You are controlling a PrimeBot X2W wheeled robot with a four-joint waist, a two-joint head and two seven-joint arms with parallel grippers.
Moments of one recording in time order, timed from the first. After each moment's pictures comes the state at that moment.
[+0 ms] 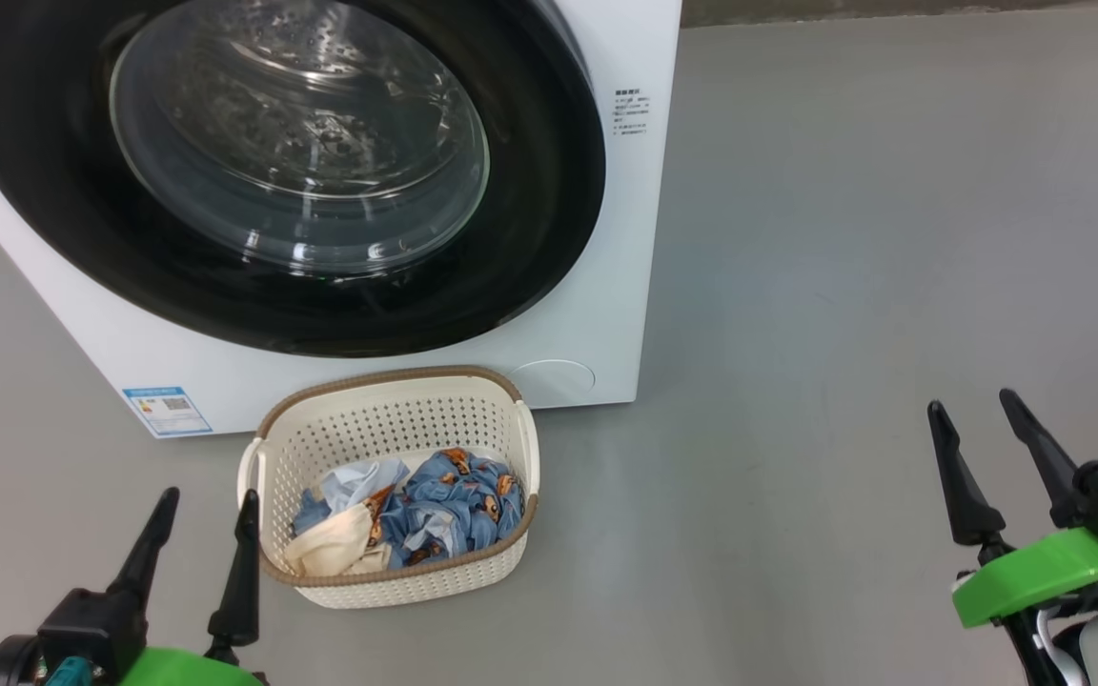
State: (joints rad) left arm -0.04 0.10 0.02 0.17 -0.15 -0.13 -0.26; right arm -0.15 -0.24 -0.03 0.25 0.26 0.13 -0.25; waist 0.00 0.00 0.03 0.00
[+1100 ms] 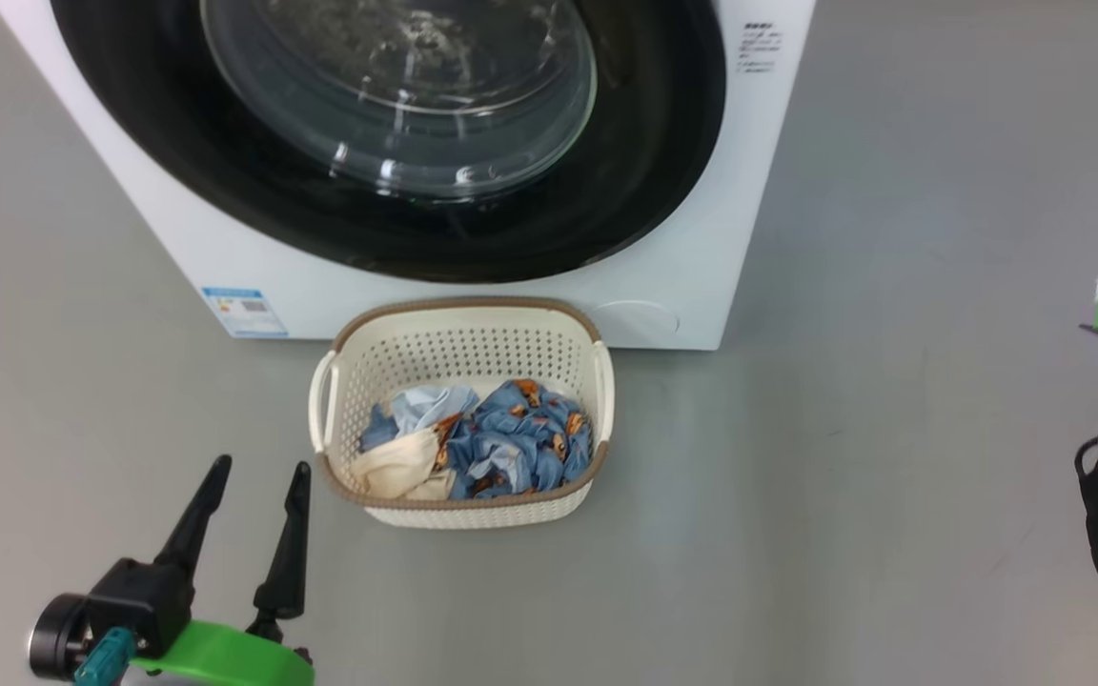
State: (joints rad) left arm -0.08 0.08 -0.06 0.15 -0.17 -0.13 -0.26; right arm -0.60 -0.21 -0.22 0.33 0.70 0.13 -0.25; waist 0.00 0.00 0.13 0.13
